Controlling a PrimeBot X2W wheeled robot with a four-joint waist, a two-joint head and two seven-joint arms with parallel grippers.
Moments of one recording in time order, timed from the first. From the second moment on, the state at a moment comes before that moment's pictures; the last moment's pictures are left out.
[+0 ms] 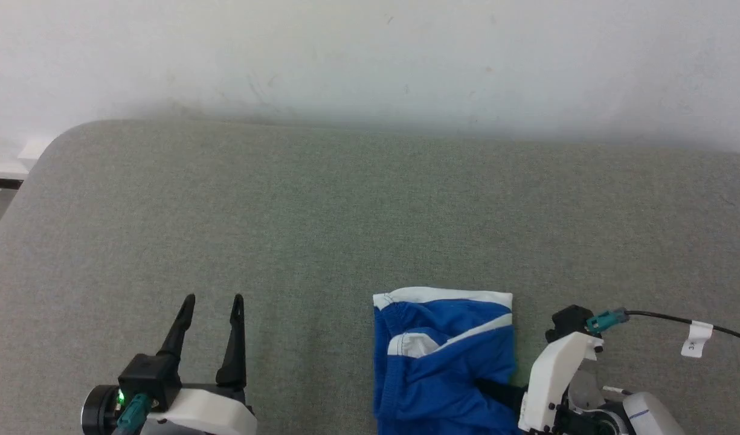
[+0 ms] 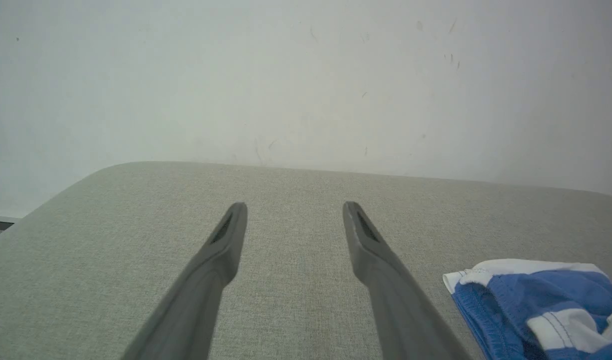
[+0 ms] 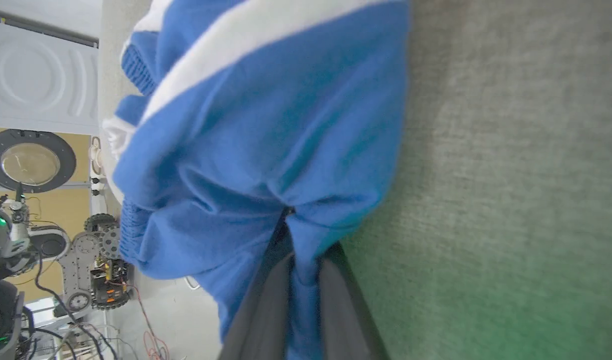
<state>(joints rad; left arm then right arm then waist) 0.04 0.16 -0.10 0.10 -0.22 0.01 -0.26 -0.16 -0.07 0.14 0.46 0.83 0.13 0.70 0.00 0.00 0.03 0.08</state>
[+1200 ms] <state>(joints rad) -0.17 0.17 -0.16 0.05 -0.13 0.01 -0.26 -0.43 -0.61 0.04 0.69 0.24 0.13 0.30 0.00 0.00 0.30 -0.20</state>
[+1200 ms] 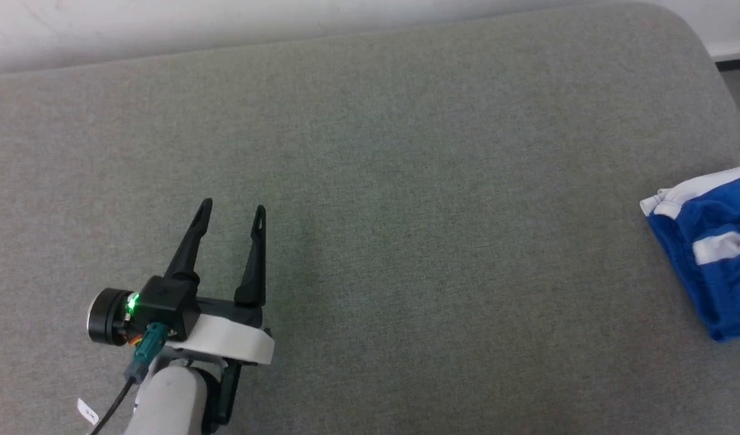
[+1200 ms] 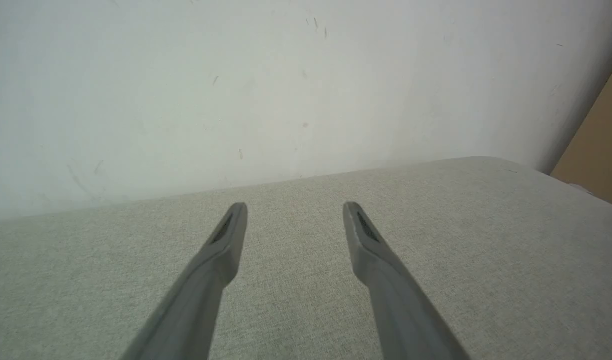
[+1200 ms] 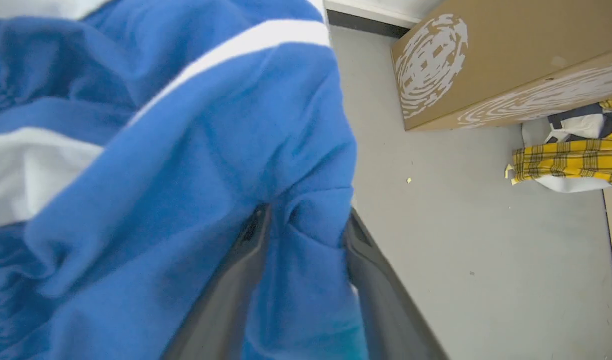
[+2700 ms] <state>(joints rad) 0.06 0.21 -0.03 0.08 -0.19 0.00 -0.26 0.09 -0.06 -0.05 -0.07 0.18 0.13 -0.03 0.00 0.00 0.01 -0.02</state>
